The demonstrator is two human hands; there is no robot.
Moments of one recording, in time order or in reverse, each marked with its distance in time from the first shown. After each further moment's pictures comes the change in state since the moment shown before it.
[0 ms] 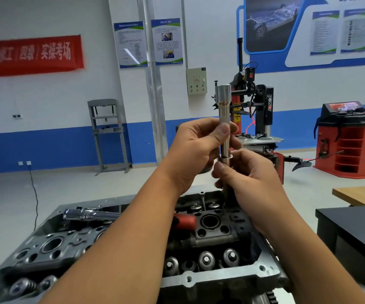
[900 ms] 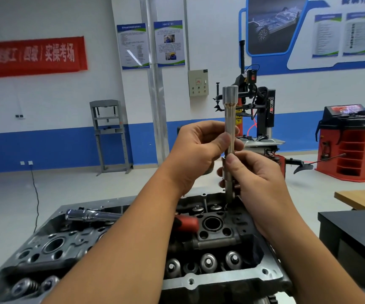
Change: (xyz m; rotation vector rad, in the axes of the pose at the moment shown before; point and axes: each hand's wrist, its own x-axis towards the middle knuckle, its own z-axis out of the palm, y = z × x) left_hand 0.000 -0.001 -0.003 0.031 0.010 -0.013; right_hand 0.001 -0.001 0.002 0.041 0.061 -0.028
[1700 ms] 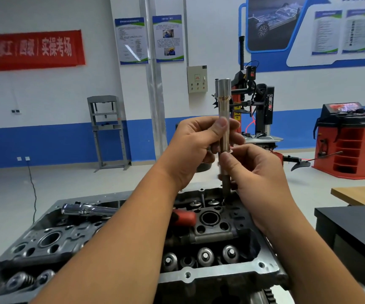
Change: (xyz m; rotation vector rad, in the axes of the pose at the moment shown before) left_hand 0.001 0.002 0.000 -0.094 -0.036 -0.029; right_hand 0.000 0.004 -0.003 -0.014 0.017 -0.022
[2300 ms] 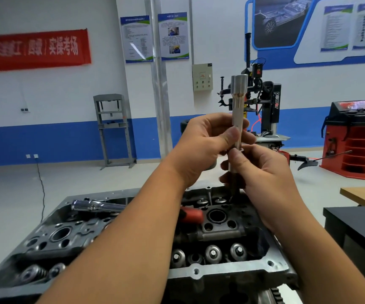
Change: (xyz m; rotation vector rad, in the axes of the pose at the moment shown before) left_hand -0.004 0.003 0.002 0.113 -0.027 0.043; right_hand 0.000 -0.002 0.000 0.088 -0.065 0.032
